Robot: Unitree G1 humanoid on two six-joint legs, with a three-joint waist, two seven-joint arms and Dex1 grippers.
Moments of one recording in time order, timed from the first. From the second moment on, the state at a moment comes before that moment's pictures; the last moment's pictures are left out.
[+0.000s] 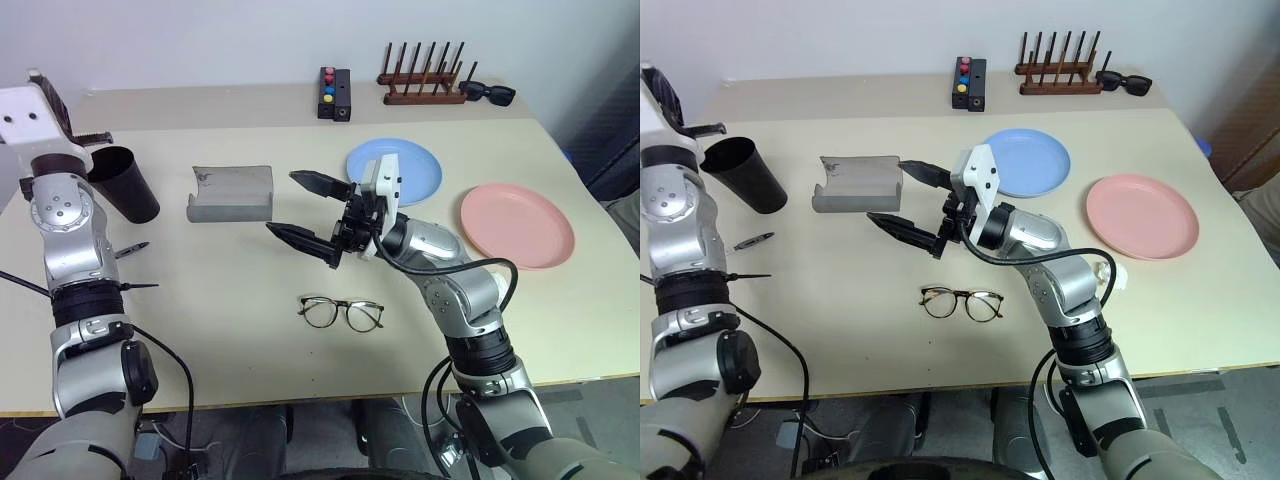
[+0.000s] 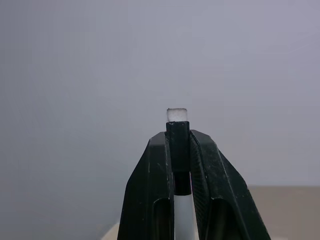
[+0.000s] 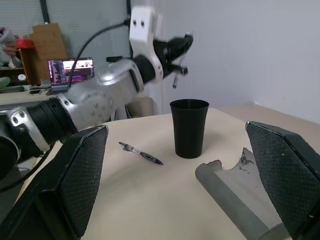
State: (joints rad) left arm -0.77 0.54 0.43 0.57 -0.02 -0.24 0.05; right arm -0.57 -0.19 0.16 -0.19 0.48 0.38 0.80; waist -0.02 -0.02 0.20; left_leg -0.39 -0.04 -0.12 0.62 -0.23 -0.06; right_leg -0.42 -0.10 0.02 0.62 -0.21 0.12
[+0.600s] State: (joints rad) left arm -0.83 0.53 0.39 0.90 -0.04 -0.50 0.04; right arm -0.55 -0.15 0.15 -0.23 0.57 0.45 0.77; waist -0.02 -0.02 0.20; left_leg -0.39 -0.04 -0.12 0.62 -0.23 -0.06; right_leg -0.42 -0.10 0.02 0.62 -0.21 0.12
